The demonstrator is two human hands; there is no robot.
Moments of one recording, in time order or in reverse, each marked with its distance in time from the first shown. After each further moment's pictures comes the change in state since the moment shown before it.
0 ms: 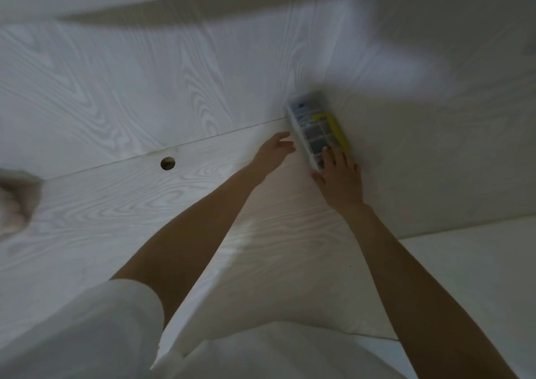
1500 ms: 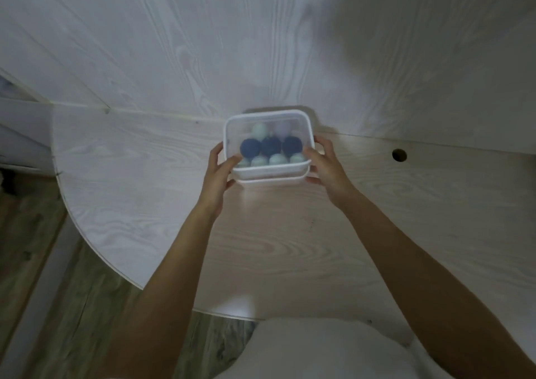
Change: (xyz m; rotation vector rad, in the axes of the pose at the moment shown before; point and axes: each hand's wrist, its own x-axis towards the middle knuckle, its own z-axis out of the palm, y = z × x) left_hand -0.320 -0.194 -0.456 -0.486 0.746 -0.022; right_hand -0.071 -0.521 0.043 1.245 -0.620 0.080
